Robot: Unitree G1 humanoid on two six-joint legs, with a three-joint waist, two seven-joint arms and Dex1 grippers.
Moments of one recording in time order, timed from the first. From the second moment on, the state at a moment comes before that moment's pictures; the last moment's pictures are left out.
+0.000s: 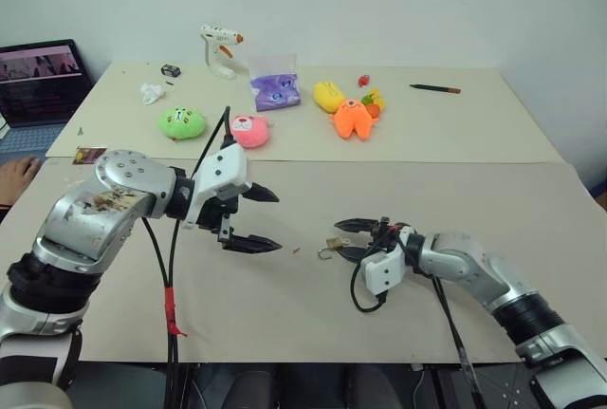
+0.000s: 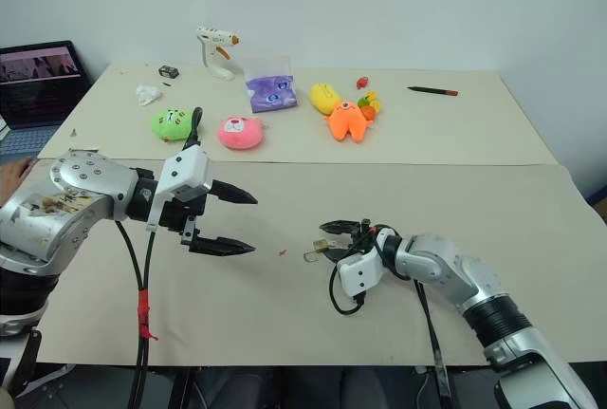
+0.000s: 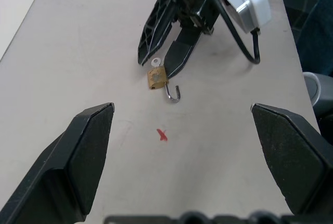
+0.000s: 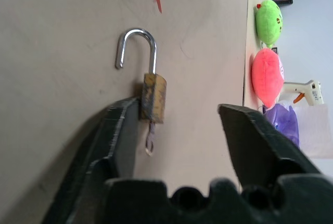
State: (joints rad) left arm -0.65 0.91 -0.18 -0.32 -0.47 0.73 -1.24; right arm -0.46 -0.75 0.39 0.23 -0.54 -0.76 0.49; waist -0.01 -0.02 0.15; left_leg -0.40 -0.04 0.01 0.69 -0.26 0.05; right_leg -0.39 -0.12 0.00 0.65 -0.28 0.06
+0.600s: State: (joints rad) left arm -0.47 0.84 -0.08 -0.29 -0.50 0.64 -1.16; right arm -0.37 -0.97 0.24 0.12 0.36 -0.02 1.03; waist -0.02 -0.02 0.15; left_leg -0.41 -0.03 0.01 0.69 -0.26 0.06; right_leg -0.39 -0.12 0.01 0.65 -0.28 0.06
